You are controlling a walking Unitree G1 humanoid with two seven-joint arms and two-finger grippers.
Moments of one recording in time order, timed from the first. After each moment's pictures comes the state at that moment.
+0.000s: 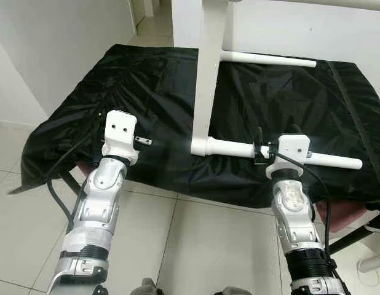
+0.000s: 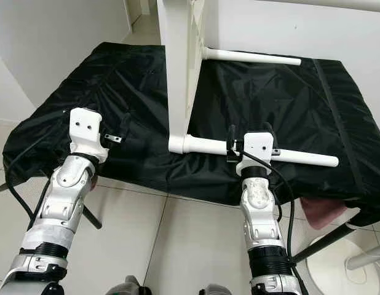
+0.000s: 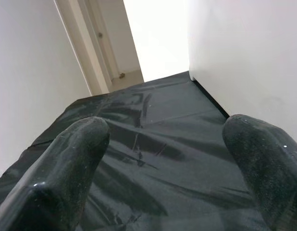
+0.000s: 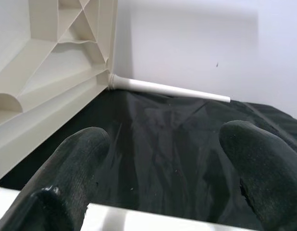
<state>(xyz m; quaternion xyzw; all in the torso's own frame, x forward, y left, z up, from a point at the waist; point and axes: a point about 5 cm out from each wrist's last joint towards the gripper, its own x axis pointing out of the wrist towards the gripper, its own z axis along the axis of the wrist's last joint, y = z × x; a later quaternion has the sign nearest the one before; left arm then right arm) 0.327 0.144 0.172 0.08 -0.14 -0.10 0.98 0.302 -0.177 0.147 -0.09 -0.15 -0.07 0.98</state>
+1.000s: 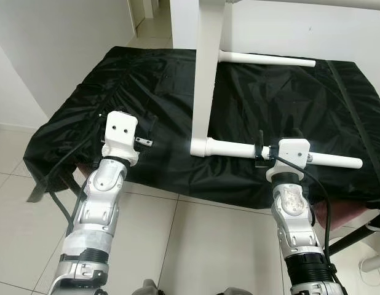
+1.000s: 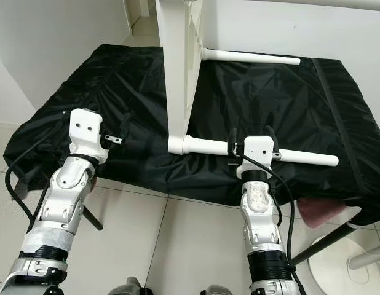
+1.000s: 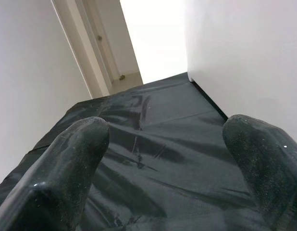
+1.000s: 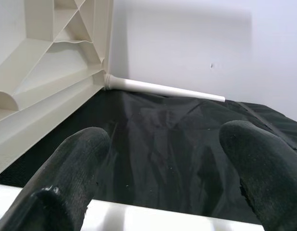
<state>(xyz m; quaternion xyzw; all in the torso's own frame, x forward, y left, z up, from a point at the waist) 0.321 0.142 0.171 0.09 -0.14 -0.10 0.98 0.295 -0.177 0.145 -0.09 -0.15 -0.07 0.98</state>
